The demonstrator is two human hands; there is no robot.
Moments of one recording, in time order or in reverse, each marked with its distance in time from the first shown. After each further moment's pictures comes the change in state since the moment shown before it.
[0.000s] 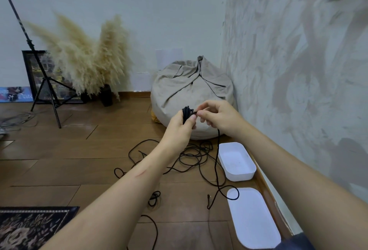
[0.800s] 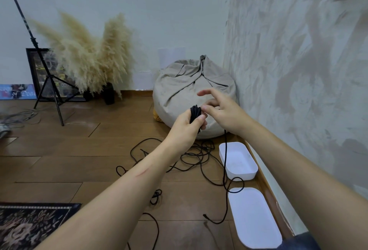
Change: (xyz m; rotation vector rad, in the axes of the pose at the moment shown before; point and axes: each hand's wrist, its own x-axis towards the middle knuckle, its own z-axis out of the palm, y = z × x) left_hand -0.008 0.018 0.000 -0.053 -0.095 0.036; right_hand 0.002 -0.013 -0.003 -0.128 0.002 -0.120
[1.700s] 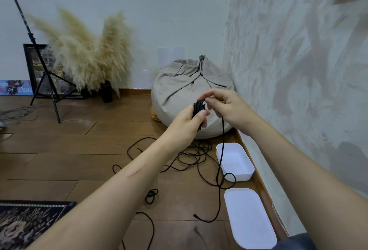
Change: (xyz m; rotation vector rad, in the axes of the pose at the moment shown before) left_hand -0.006 0.022 -0.001 0.068 -0.048 -0.007; right_hand 0.000 -0.004 -0.016 0.100 0.022 -0.012
